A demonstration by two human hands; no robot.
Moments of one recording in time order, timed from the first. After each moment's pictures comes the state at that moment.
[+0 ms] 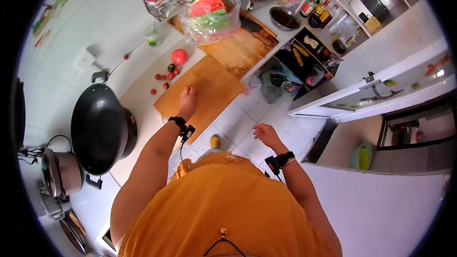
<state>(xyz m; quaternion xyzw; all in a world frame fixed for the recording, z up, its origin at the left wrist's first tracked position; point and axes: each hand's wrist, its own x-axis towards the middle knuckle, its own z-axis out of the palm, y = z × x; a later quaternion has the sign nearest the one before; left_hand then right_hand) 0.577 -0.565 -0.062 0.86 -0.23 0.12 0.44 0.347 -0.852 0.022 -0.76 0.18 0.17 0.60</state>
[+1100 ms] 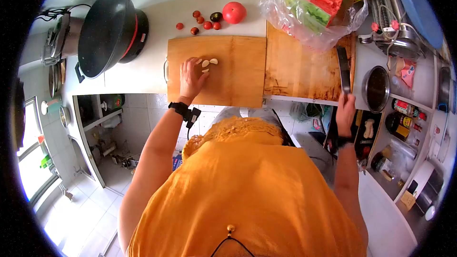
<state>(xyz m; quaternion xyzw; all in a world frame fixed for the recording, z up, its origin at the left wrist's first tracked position) 0.528 -0.605 -0.015 0.92 0.17 0.17 0.30 0.727 -1.079 0.037 -0.97 -0.08 0.01 0.25</state>
